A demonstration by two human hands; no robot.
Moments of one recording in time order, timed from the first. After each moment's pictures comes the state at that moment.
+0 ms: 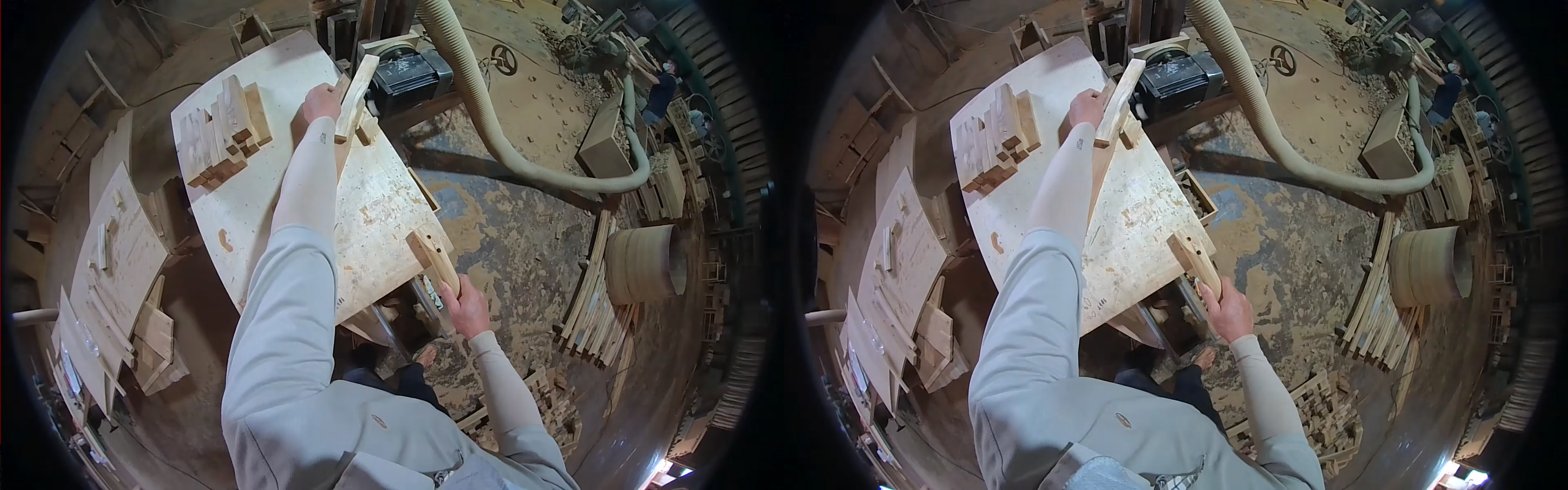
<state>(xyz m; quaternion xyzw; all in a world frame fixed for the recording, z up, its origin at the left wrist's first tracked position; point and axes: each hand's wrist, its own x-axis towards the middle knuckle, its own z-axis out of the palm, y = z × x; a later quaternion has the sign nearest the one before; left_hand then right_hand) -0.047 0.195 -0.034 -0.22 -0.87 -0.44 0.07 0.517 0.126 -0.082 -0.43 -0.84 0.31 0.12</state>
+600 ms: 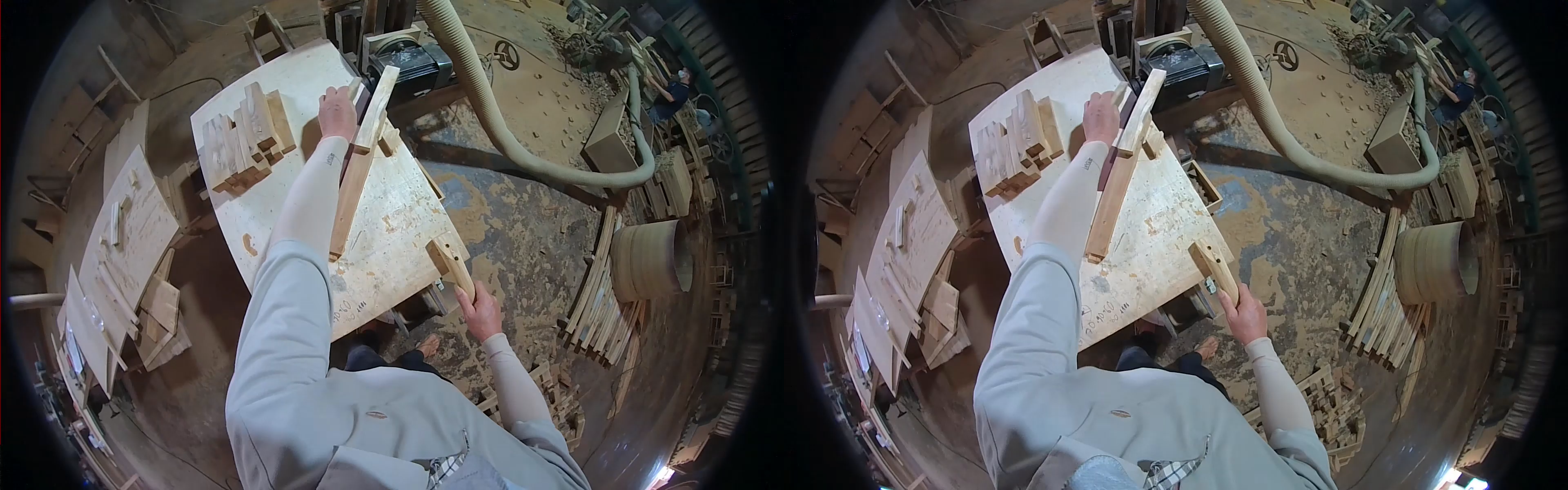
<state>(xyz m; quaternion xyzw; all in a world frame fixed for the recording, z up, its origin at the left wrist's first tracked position) -0.058 0.173 -0.034 -0.34 -0.85 -0.35 0.21 0.516 0.124 -0.039 -0.44 -0.84 0.32 0.07</state>
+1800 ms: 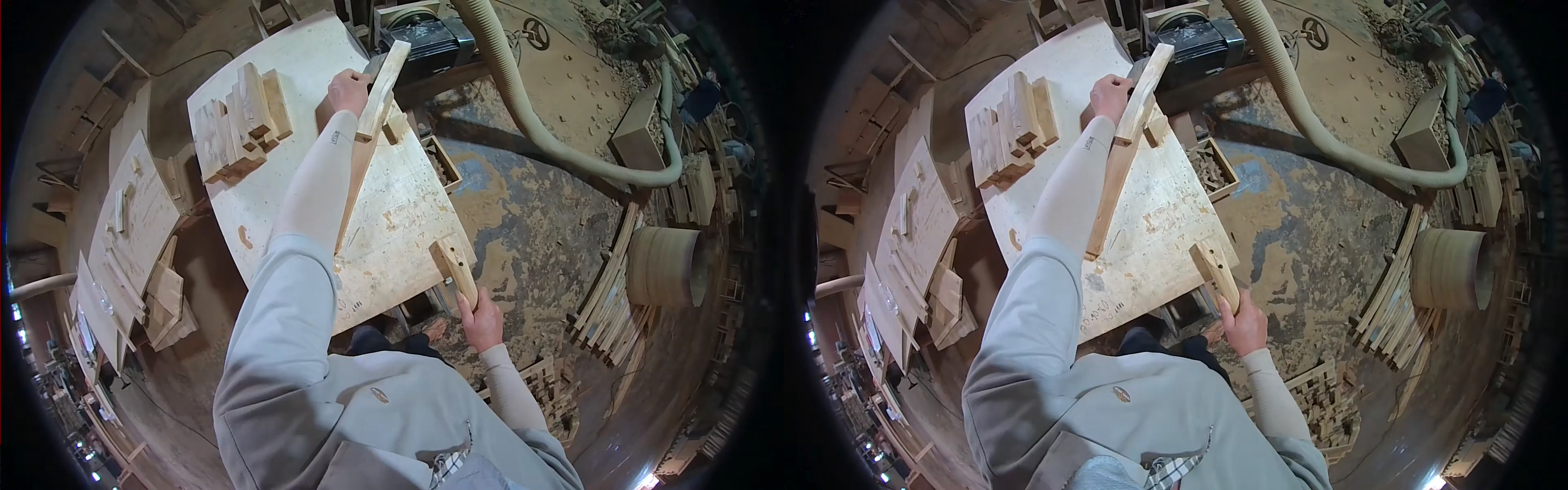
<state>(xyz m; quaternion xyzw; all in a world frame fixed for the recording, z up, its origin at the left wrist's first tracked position) -0.061 0.211 -0.041 -0.19 -0.84 -0.50 0.03 0.512 0.129 -0.047 -0.43 -0.85 0.29 0.06</state>
